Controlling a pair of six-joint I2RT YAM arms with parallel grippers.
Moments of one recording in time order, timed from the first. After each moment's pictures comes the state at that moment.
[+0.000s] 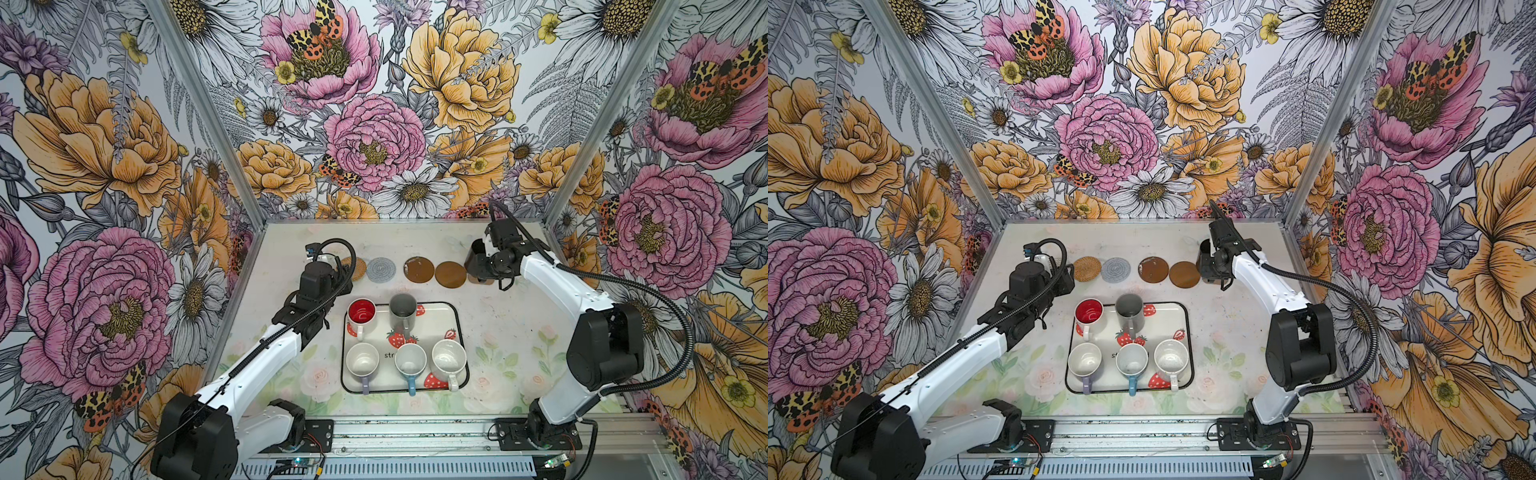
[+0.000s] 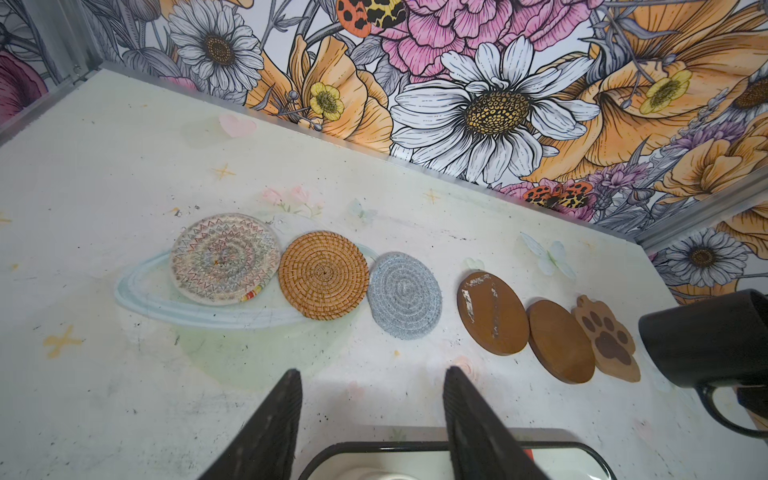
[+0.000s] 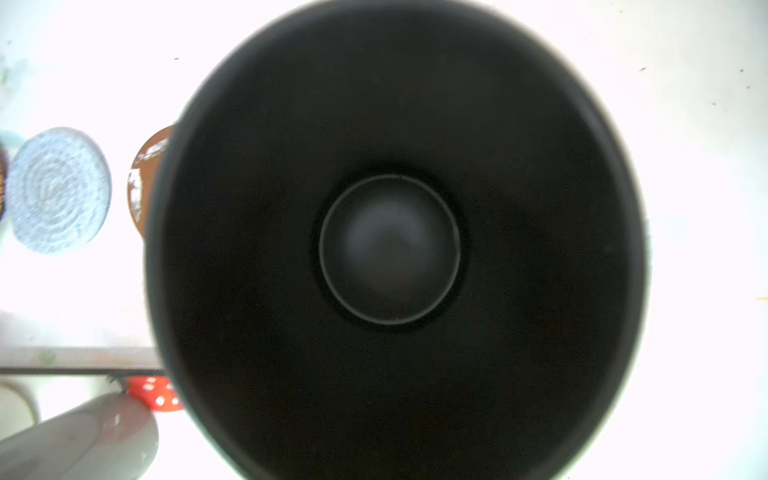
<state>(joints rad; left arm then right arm) -0.37 1.14 0.74 -0.03 -0.21 -0.48 0.19 1.68 1.39 -0.81 -0.01 0.21</state>
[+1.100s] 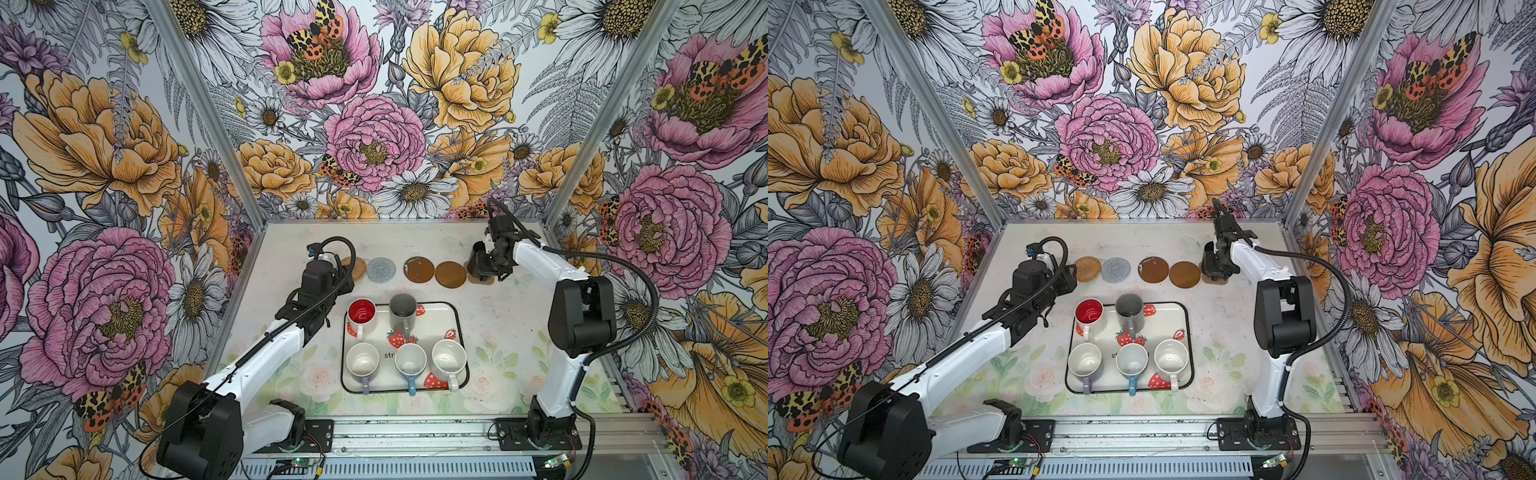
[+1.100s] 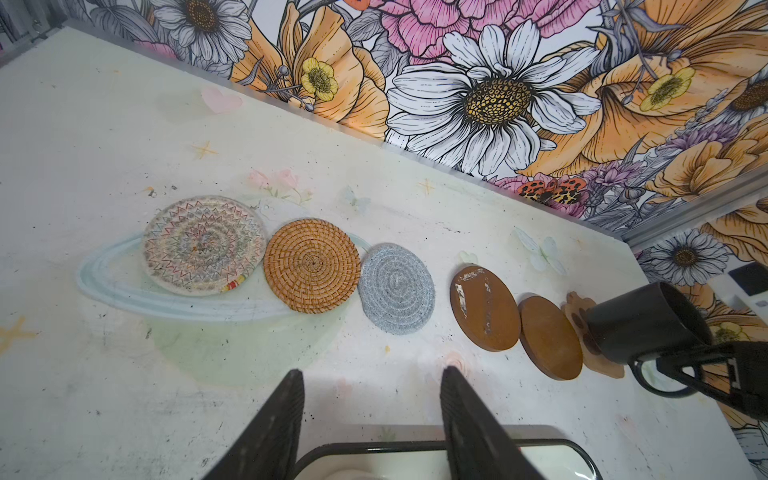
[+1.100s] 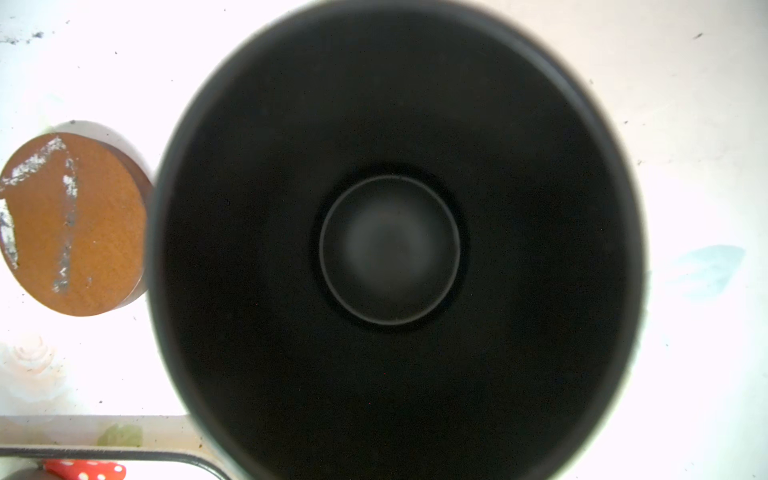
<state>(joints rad) -0.35 1.18 0.74 0.00 -0.16 -0.53 0.12 1.92 1.54 -0.83 -0.04 0.16</state>
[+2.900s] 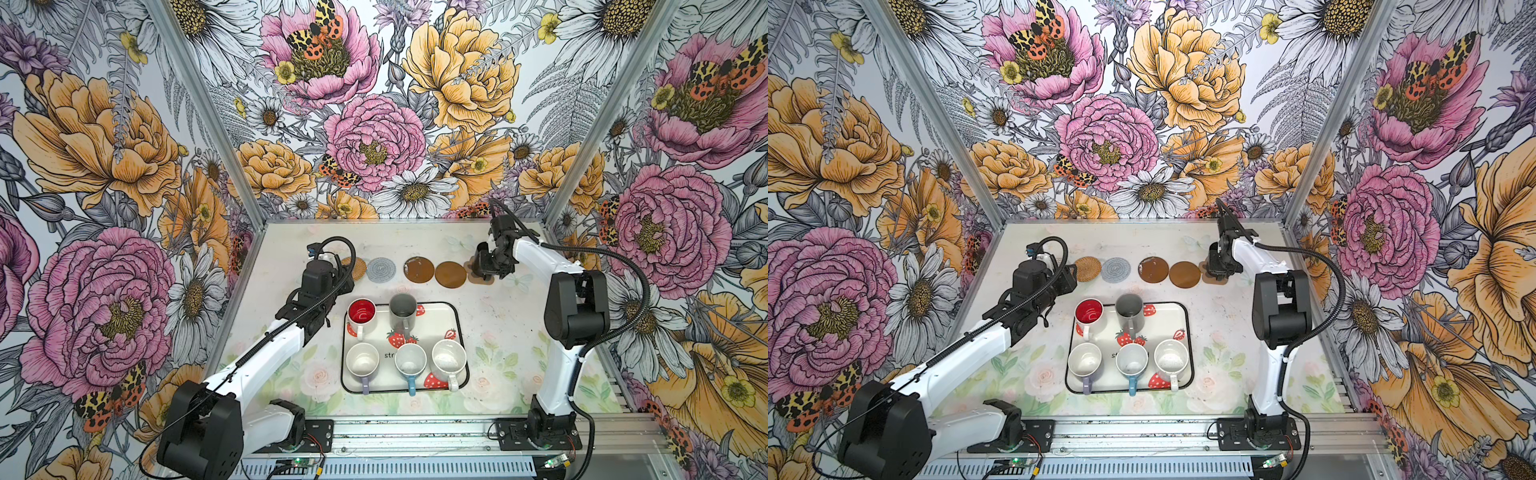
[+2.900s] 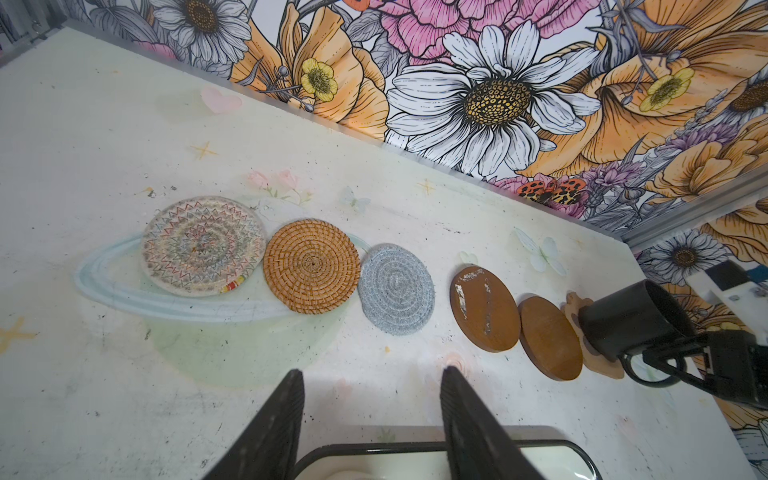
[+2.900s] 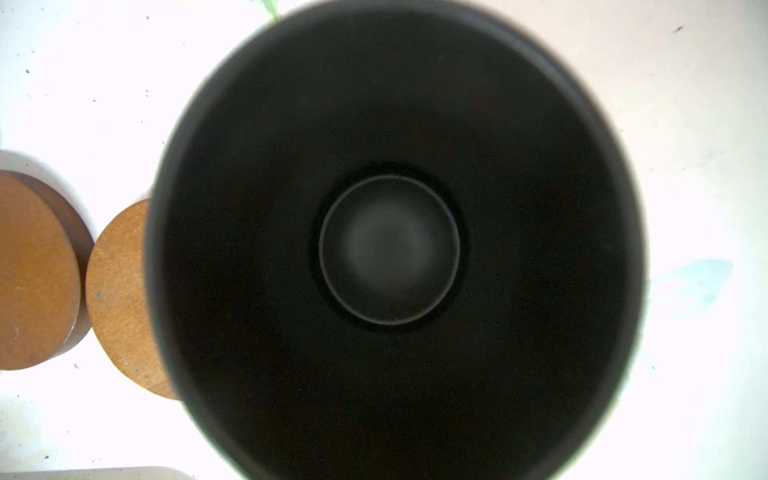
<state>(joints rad) -0.35 1.19 0.74 0.00 -0.16 -0.52 0.08 1.99 1.59 -0.83 -0.02 0.16</state>
